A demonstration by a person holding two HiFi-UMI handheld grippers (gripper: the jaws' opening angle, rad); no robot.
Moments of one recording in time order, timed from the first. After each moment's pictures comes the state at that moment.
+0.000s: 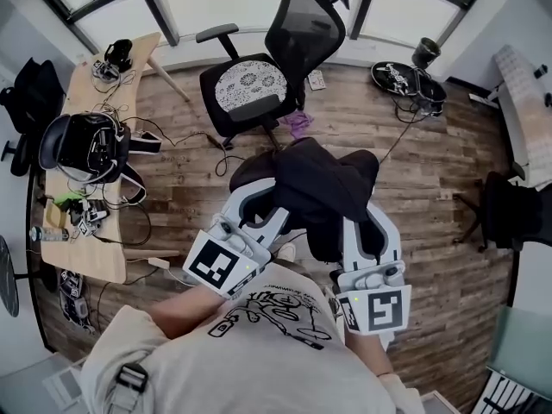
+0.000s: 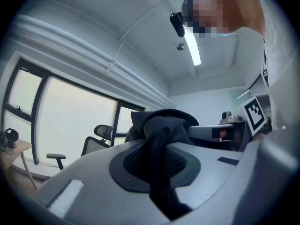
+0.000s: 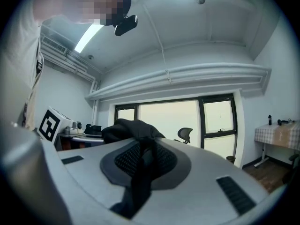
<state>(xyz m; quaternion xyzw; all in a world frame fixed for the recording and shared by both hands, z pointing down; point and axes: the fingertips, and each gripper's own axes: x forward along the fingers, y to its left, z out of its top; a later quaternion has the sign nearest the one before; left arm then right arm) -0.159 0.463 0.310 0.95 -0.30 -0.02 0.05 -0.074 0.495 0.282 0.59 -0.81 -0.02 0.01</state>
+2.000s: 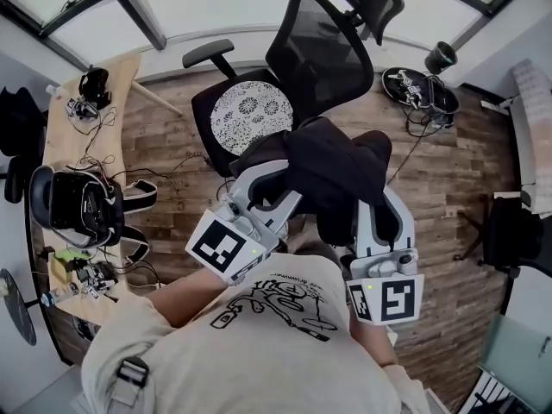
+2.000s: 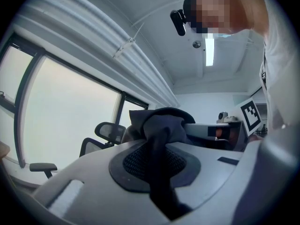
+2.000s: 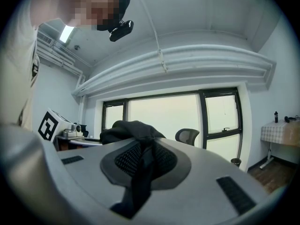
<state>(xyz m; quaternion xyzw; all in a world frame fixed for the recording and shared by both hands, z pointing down) -0.152 0.113 0.325 0.96 -0.26 -0.02 0.09 -0.069 0.142 0.290 0.61 -0.79 0.00 0.01</state>
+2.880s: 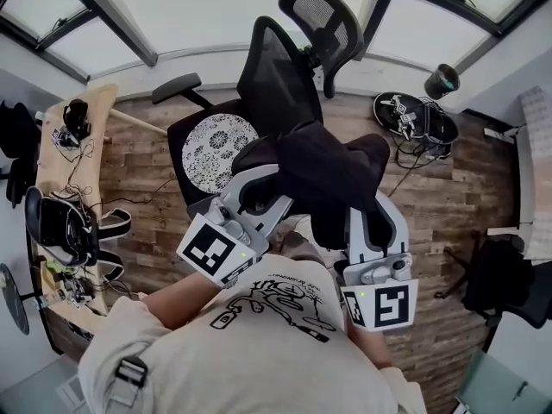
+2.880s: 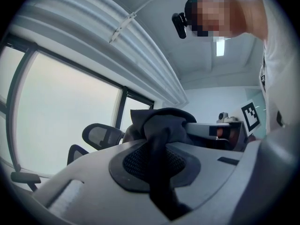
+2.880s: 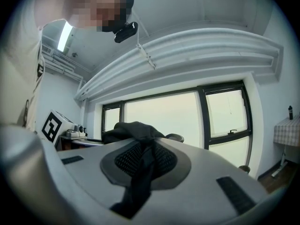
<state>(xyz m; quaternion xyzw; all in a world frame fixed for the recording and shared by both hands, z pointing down) 0.042 -0.053 0.324 0.95 -0.29 0.00 0.08 0.128 -0.025 0.288 0.57 -0.82 0.00 -0.01</state>
